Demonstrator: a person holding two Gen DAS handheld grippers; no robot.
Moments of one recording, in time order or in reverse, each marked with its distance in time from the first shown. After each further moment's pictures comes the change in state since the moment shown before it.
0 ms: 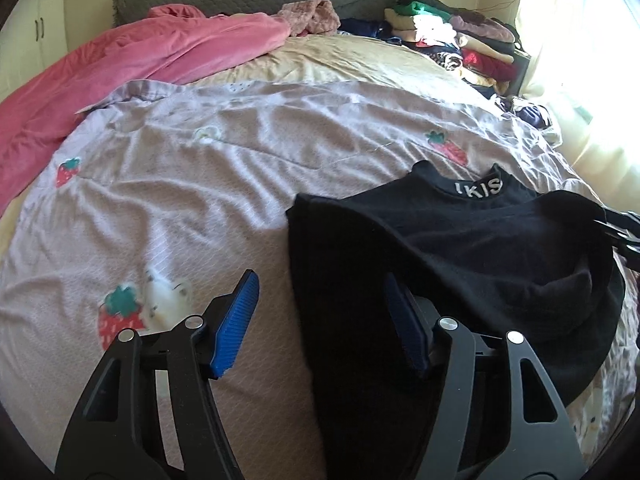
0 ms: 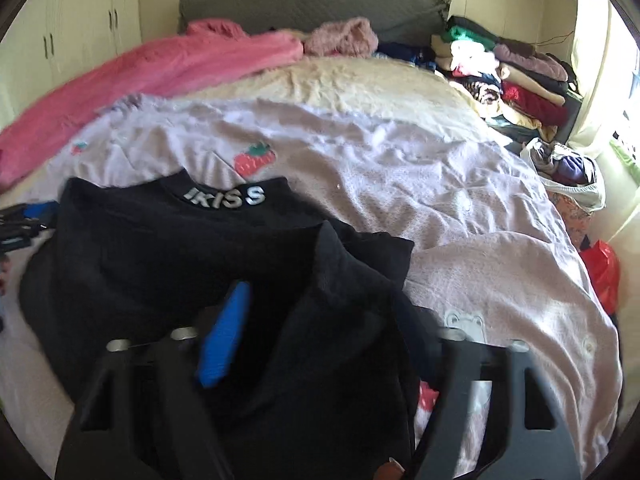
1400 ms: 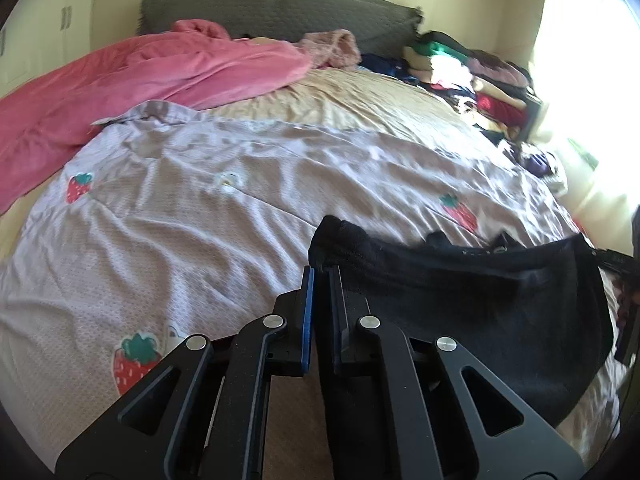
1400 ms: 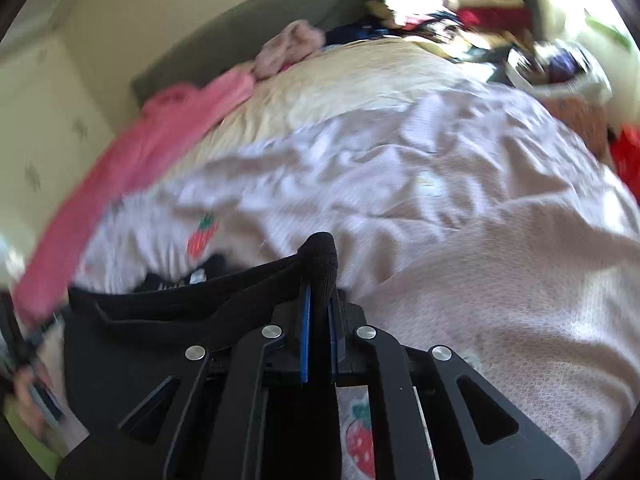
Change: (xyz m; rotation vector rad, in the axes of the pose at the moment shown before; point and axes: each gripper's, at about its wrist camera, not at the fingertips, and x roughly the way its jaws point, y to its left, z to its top) left arm -0.008 0.022 0.035 -0.113 -0.115 0.015; right arm 0.039 -0.129 0.016 0.458 -0.068 0.205
